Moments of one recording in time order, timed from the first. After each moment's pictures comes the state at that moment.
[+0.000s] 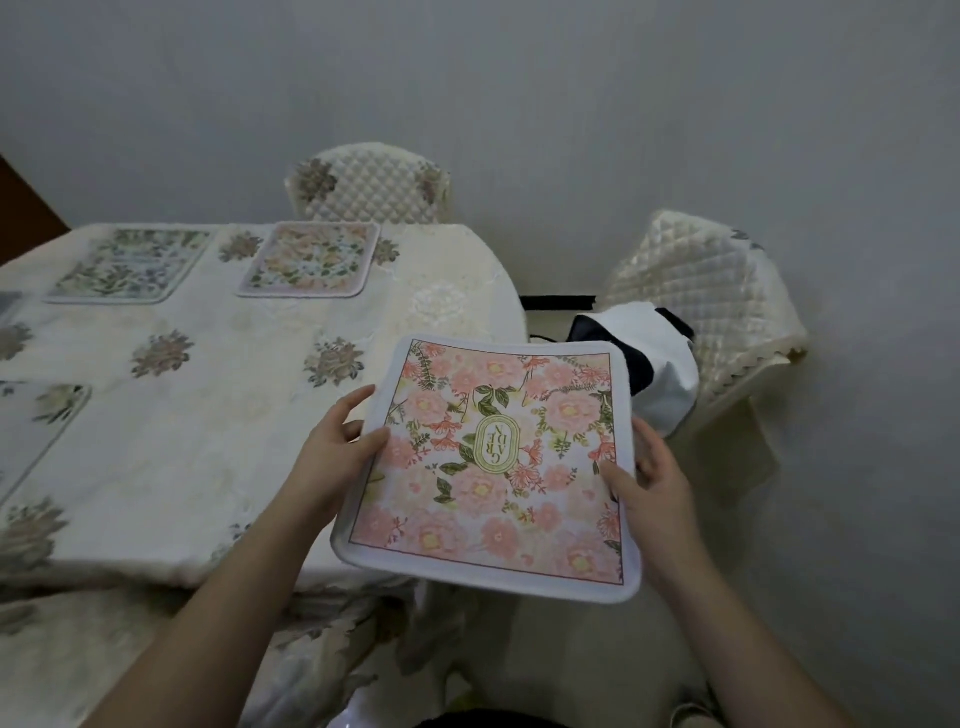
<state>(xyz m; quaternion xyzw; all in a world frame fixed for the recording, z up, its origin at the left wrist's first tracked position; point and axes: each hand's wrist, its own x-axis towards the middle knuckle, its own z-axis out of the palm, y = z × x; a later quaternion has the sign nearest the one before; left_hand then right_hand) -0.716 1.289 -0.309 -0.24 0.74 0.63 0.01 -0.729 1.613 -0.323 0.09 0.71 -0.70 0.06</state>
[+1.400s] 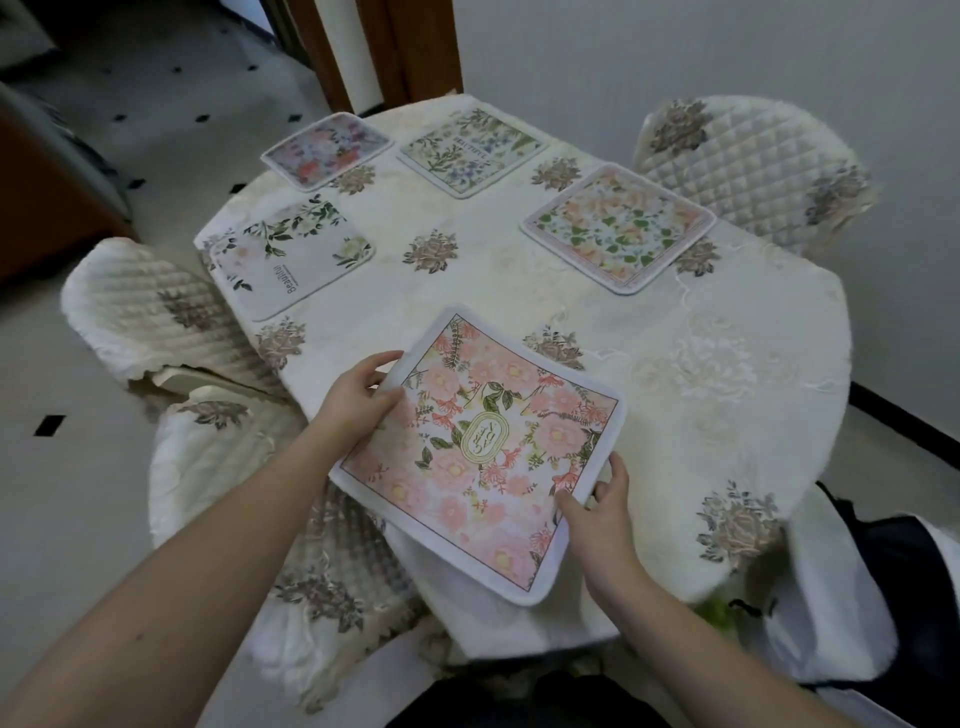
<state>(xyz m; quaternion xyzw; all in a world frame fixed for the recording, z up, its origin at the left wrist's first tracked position) -0.720 1.121 -0.361 -0.51 0.72 0.45 -0.15 -0.895 1.380 -0.401 -0.11 0.72 -0.55 0.41</state>
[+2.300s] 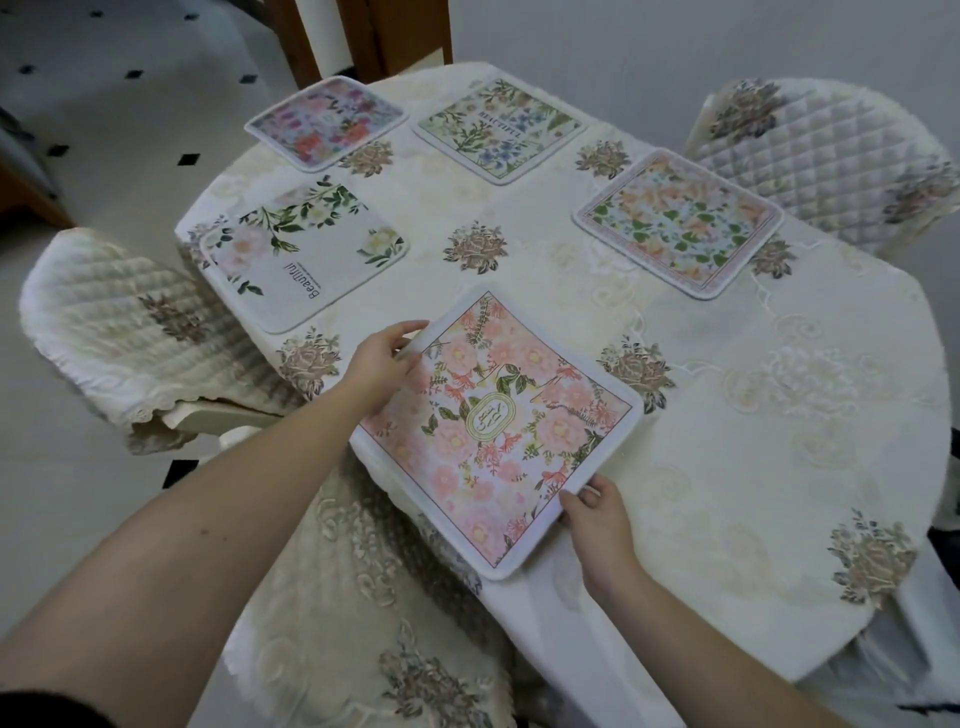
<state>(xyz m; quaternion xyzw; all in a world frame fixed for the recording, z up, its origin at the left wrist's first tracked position) -0.694 0.942 -0.413 -0.47 0.75 0.44 -0.12 -0.805 1.237 -0.451 0.01 0.73 -0.55 0.40</state>
